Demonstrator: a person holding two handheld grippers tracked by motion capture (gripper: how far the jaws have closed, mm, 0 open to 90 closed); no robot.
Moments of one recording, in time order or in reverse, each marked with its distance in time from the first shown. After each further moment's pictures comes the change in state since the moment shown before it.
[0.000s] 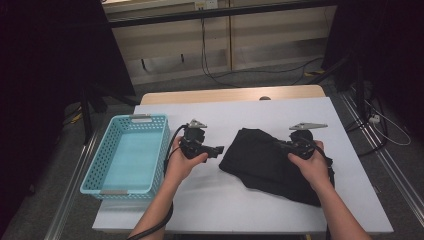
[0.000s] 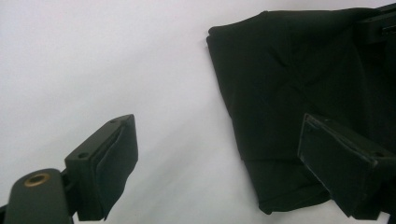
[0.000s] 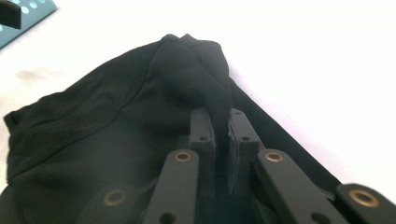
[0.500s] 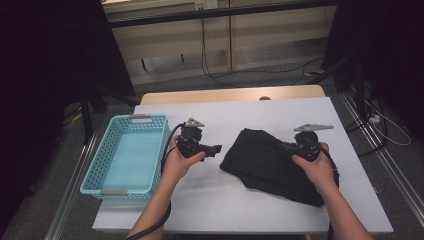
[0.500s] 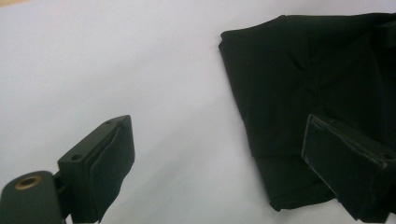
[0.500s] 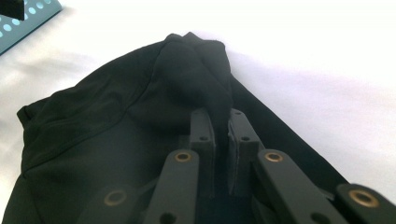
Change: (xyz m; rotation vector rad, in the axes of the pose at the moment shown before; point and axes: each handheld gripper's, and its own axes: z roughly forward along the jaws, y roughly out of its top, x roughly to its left) left arm 0.007 0.000 -0.006 -0.007 0.010 0.006; right arm -0.003 -0.004 -0.013 0.003 0.006 0.017
